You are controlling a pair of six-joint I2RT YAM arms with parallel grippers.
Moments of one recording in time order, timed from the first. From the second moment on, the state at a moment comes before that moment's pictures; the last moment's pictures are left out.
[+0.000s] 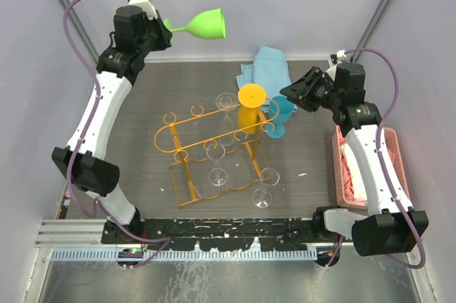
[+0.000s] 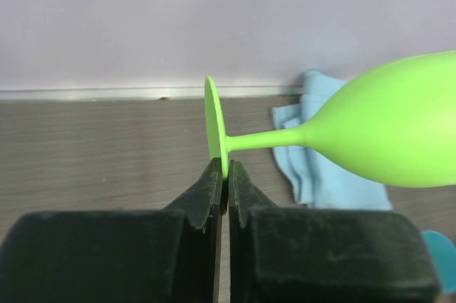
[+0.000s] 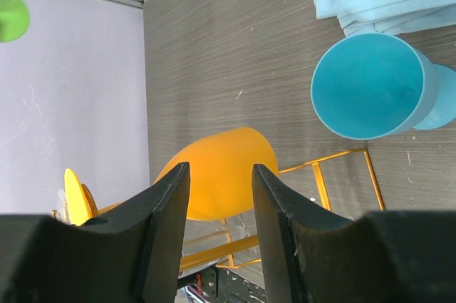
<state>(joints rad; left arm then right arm) -0.27 1.72 1.97 -0.50 -0.04 -0.26 0.06 1.18 1.24 -0.55 -0.46 0.77</state>
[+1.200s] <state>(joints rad) -0.35 1.71 2.14 -0.65 0.06 -0.25 0.05 1.15 1.40 -0.58 -0.27 0.68</state>
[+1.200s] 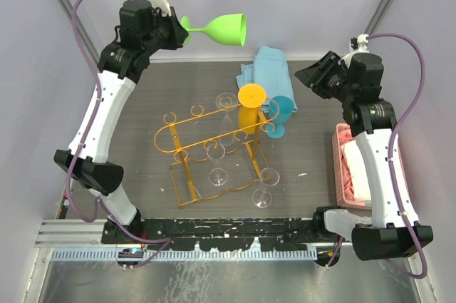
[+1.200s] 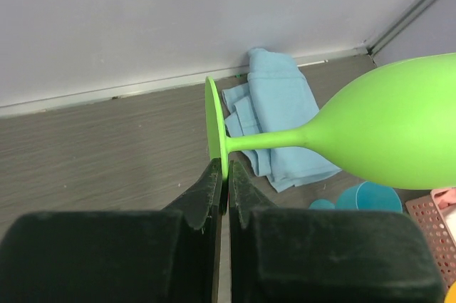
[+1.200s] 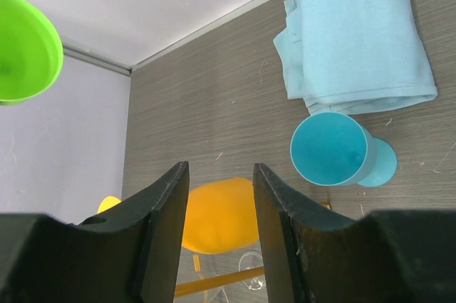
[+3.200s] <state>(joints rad) -0.37 1.54 1.97 -0.60 0.18 -0.22 0.33 1.51 1.84 -0.27 -0.61 0.89</state>
